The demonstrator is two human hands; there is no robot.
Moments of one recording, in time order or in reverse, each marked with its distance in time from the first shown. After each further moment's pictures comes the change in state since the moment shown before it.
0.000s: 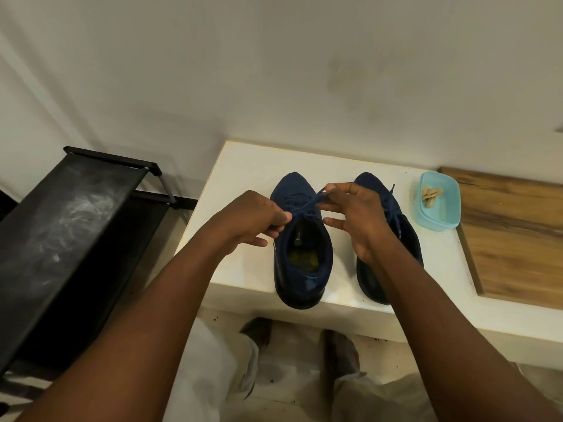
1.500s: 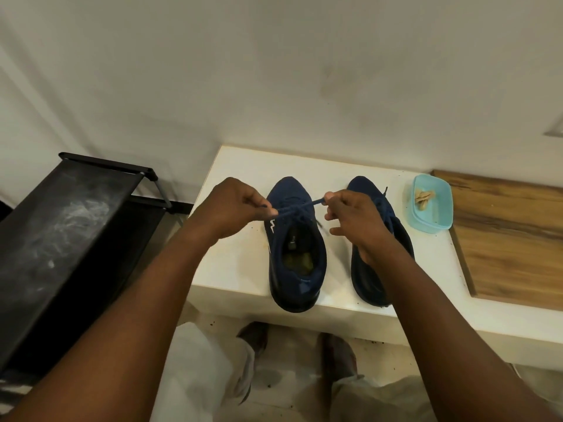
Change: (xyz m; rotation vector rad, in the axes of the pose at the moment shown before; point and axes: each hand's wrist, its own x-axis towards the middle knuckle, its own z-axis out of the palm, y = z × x) left_hand 0.010 -0.006 -0.023 0.126 0.155 0.244; right_hand 0.001 -0.001 -0.011 -0.361 -0.015 -0.078
